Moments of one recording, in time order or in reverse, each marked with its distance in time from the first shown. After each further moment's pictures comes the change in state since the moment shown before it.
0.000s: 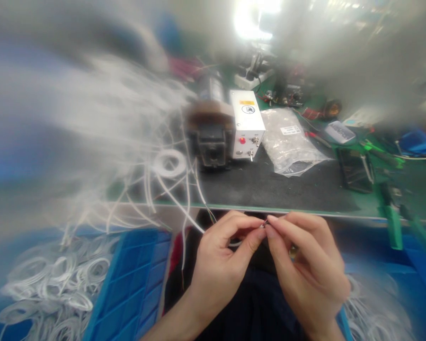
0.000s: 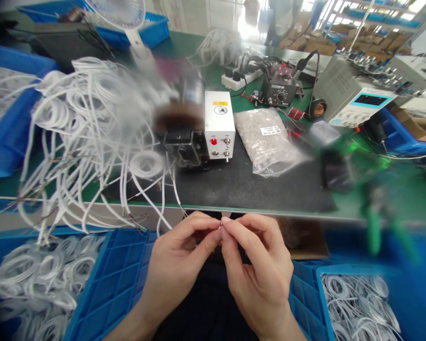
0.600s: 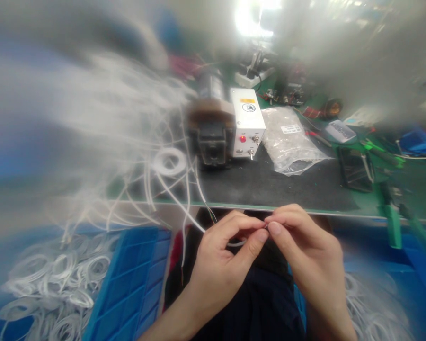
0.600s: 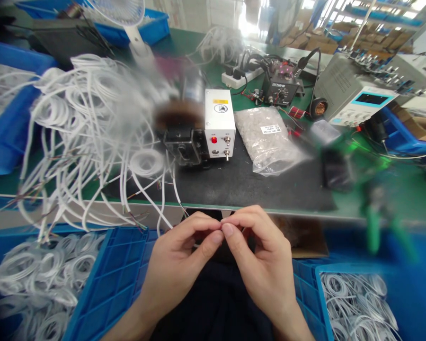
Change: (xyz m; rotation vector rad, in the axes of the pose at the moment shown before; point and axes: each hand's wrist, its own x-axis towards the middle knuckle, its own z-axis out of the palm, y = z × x) left_hand -0.003 0.000 -0.005 0.079 -0.055 0.037; right_hand 0.011 0.009 -0.010 0.378 -0.249 0.395
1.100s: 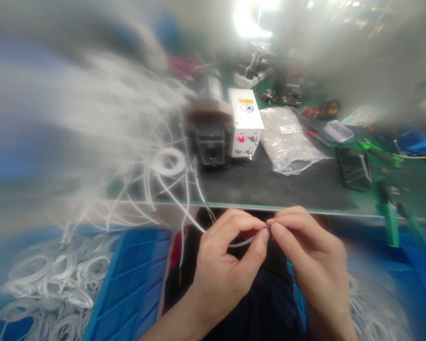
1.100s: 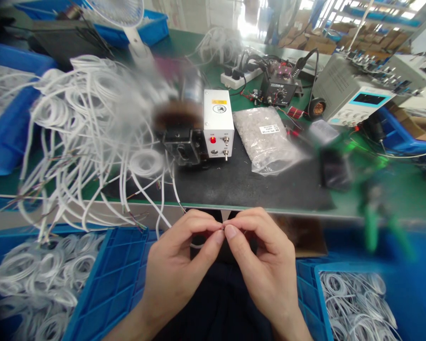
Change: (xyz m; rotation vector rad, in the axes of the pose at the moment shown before) left_hand 0.000 0.008 0.009 0.123 0.100 0.165; right_hand -0.003 -0.006 -0.003 0.034 0.025 0.021
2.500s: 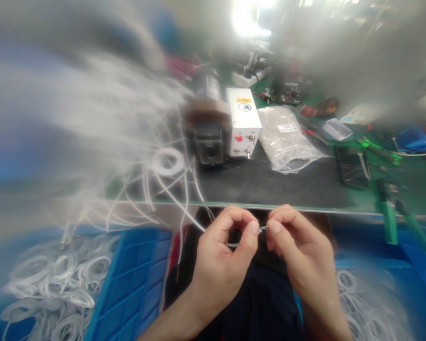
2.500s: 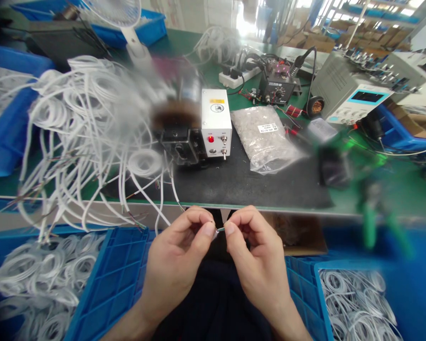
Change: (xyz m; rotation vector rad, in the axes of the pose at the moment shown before) left_hand -0.003 -0.002 0.003 -0.087 0.027 -0.233; right_hand 0.000 0.002 0.008 0.055 -0.031 0.103
